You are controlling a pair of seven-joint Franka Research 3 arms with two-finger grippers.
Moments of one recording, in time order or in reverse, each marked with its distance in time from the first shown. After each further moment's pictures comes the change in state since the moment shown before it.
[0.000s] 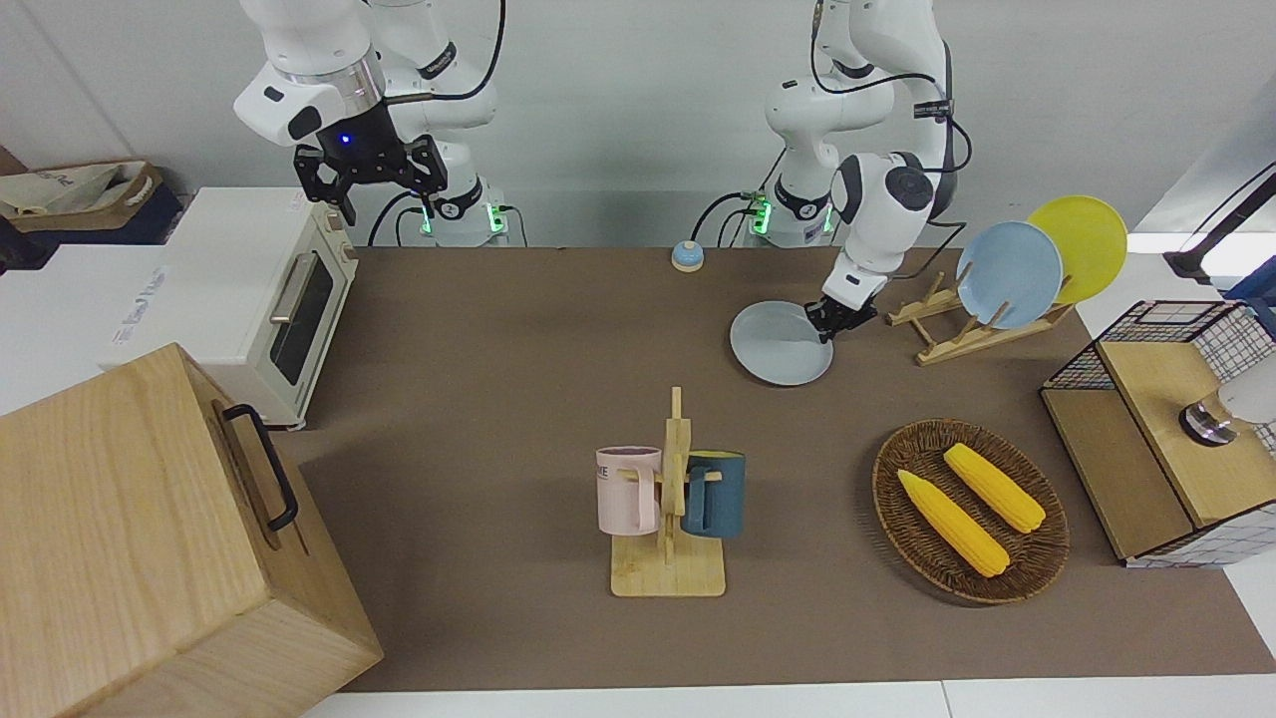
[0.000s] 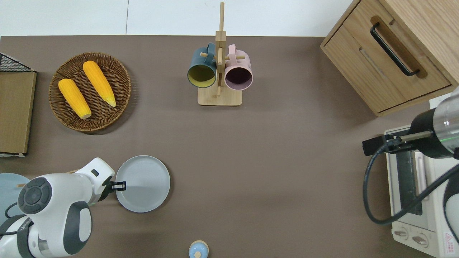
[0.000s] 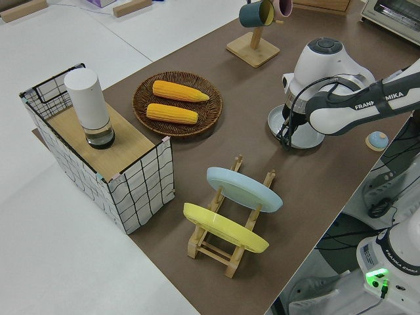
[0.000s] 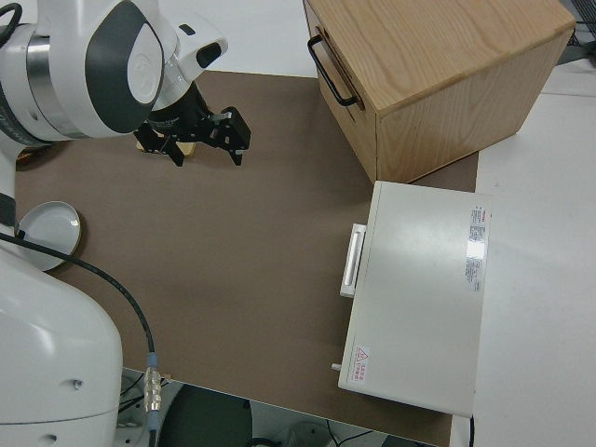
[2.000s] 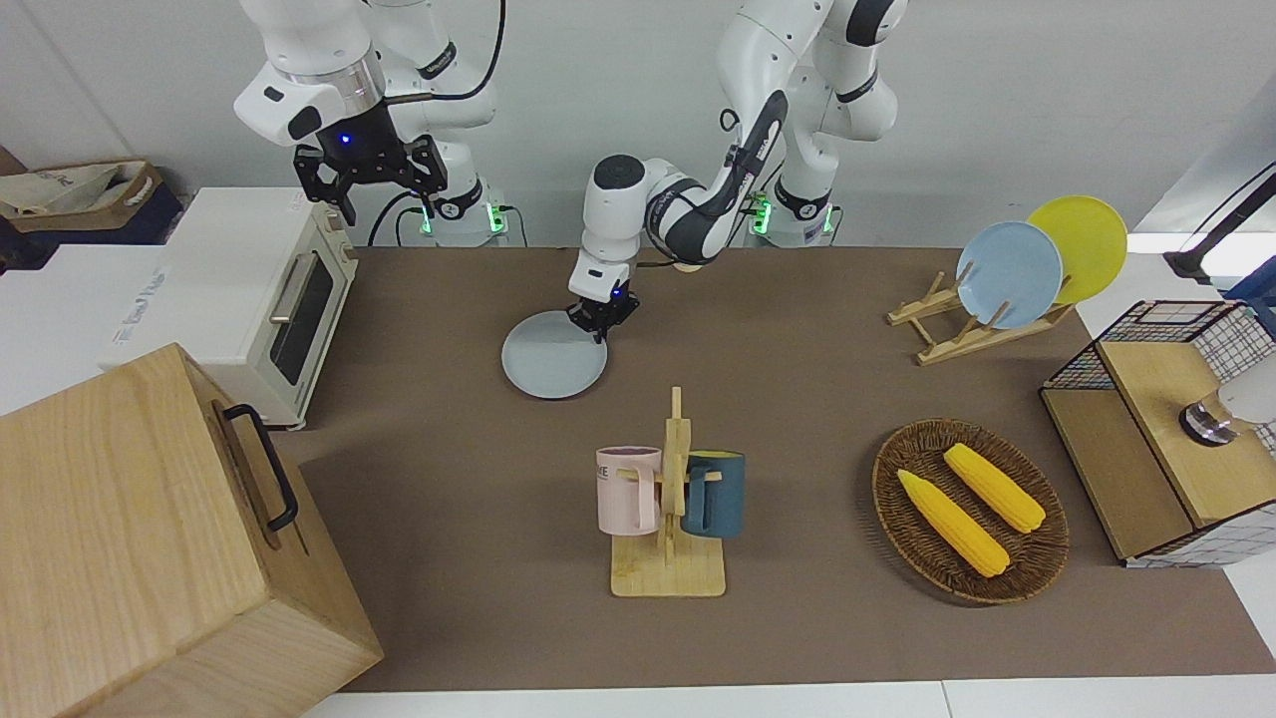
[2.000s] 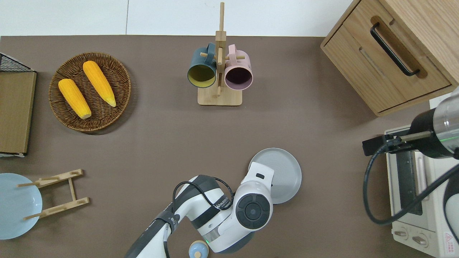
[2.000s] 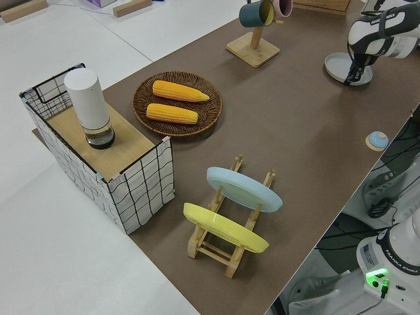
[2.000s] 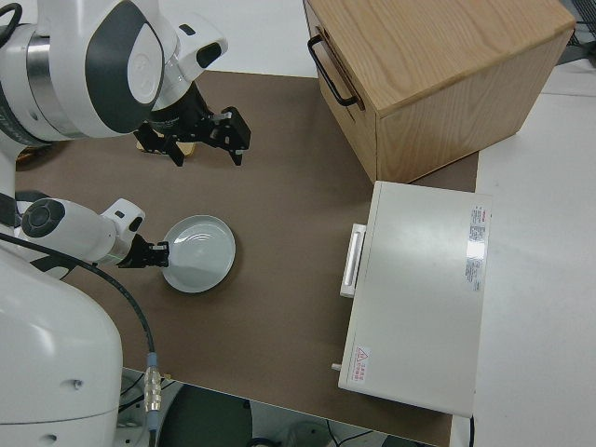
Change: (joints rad) left arm -0.592 0.473 -0.143 0.544 0.335 0.035 -1.273; right arm 0.000 0.000 0.000 0.000 0.000 0.000 0.000
